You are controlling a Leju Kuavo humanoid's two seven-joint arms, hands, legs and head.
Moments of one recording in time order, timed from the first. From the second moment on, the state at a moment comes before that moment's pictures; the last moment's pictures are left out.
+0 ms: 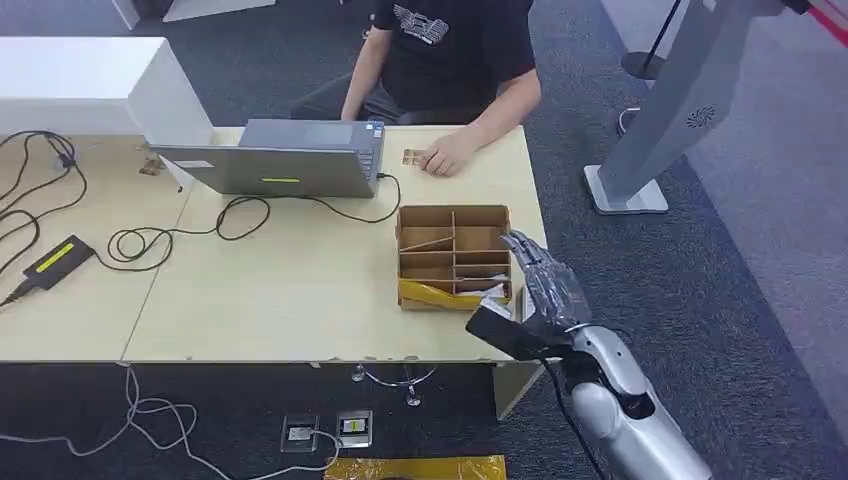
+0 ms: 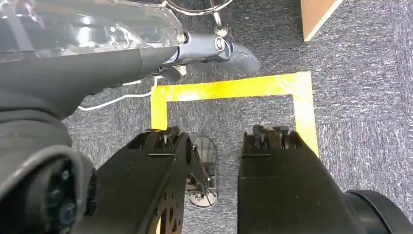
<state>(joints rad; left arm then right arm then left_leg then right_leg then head) -0.39 -0.19 -1.31 -0.21 -0.20 -0.21 -0.07 -0.33 -0.21 0.59 -1.22 0.57 -0.14 0.03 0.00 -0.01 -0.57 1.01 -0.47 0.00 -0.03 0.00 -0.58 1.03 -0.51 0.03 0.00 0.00</state>
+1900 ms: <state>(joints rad) -0.38 -0.20 -1.20 -0.21 -0.23 -0.18 -0.03 -0.43 -0.05 0.59 -0.94 1.00 -0.20 -0.01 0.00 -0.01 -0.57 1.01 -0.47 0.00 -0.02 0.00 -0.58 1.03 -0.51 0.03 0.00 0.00</state>
